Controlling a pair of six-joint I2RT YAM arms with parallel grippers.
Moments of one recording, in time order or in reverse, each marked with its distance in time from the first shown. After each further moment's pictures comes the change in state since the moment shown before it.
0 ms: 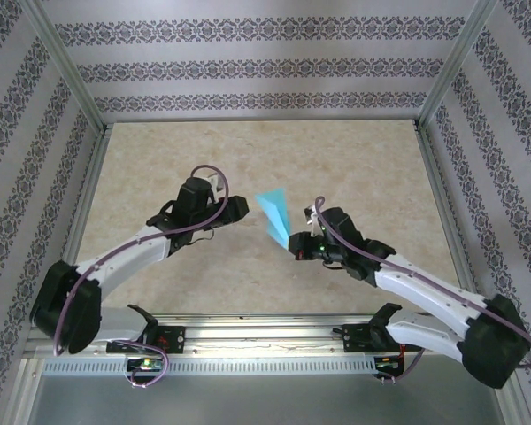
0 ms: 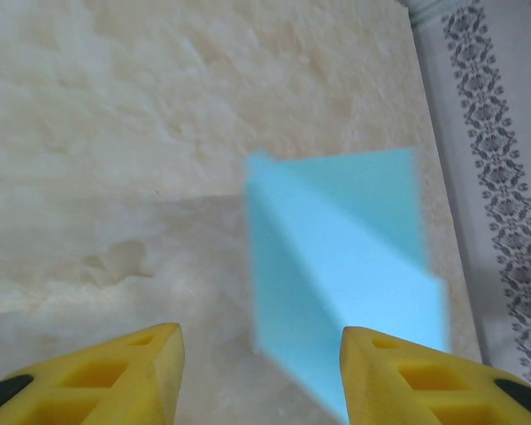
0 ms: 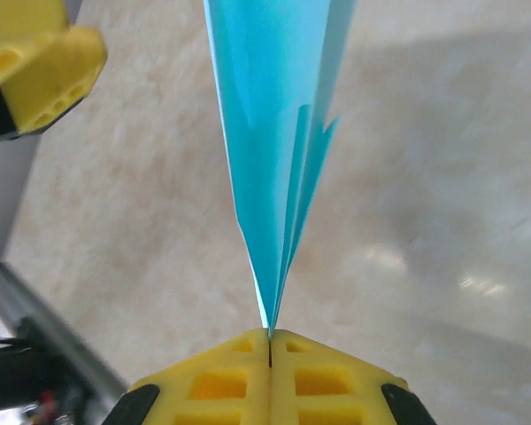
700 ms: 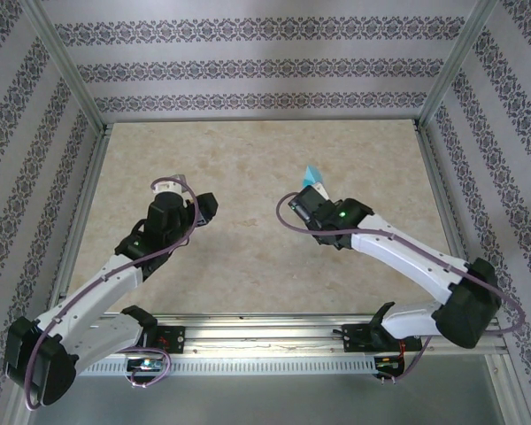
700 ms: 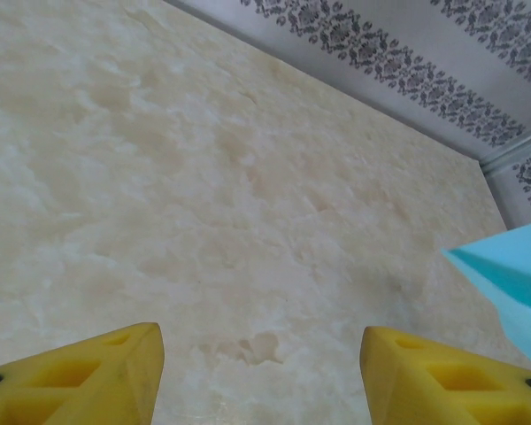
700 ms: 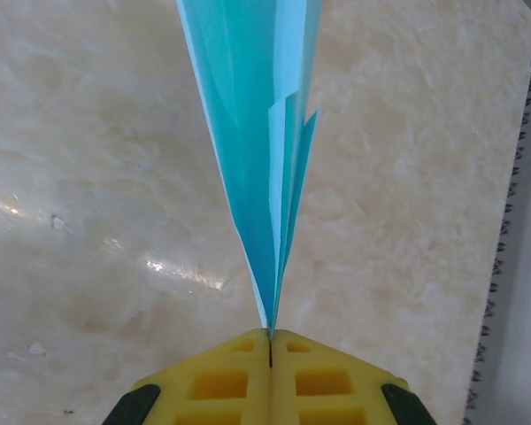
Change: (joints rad) left arm 0.039 -0.320 -0.131 -0.066 -0.359 0.079; right arm 0.093 0.338 0.466 -0.688 0.785 -0.458
